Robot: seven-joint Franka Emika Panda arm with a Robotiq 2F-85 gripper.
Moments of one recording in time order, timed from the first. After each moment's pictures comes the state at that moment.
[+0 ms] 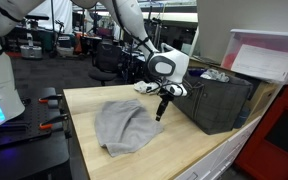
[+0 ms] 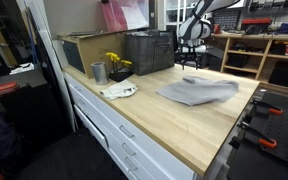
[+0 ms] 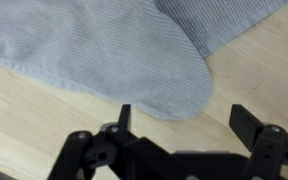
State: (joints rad) arm -0.25 0.80 -0.22 -1.59 0.21 2.33 0.46
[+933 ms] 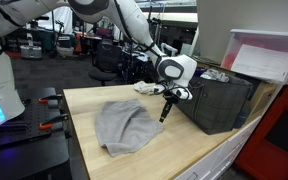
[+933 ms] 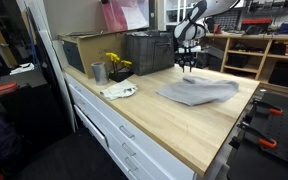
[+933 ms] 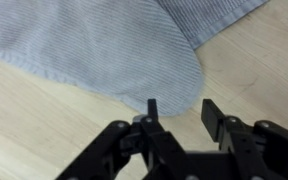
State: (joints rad) arm -0.27 0.96 -0.21 -1.32 0.22 2.13 0.46
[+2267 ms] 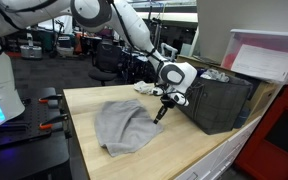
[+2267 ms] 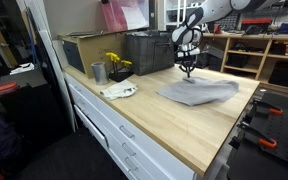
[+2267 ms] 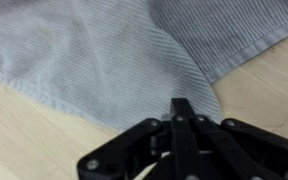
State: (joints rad) arm -0.28 1.07 -0.21 -1.17 0.21 1.92 0.48
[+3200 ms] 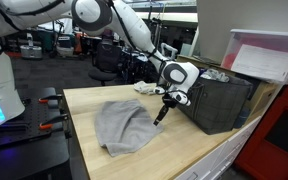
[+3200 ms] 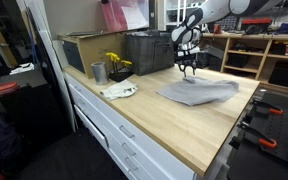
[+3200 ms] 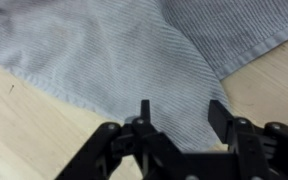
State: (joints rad) arm -0.28 1.11 -0.23 -1.09 0.18 1.84 0.48
